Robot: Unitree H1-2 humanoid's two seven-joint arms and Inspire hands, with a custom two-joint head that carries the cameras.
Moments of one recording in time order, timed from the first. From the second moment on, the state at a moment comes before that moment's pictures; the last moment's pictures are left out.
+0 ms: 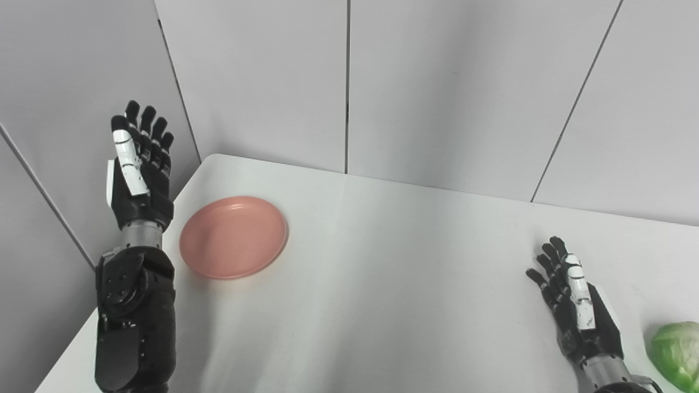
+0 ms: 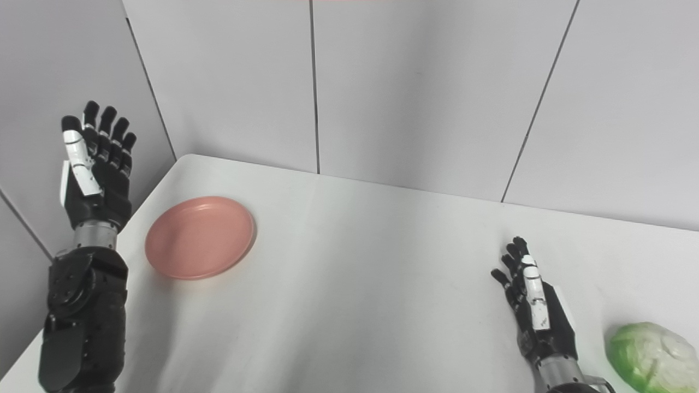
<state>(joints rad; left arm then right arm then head) -0.39 0.20 0.45 -0.02 -0.36 0.10 0.07 -0.30 -0.18 -0.09 0.25 0.27 -0.01 0.22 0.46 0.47</state>
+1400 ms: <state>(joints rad) -0.39 0.26 0.52 0.21 -0.47 0.06 0.06 -0.29 -0.17 -0.09 0.22 0.27 0.03 0.21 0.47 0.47</state>
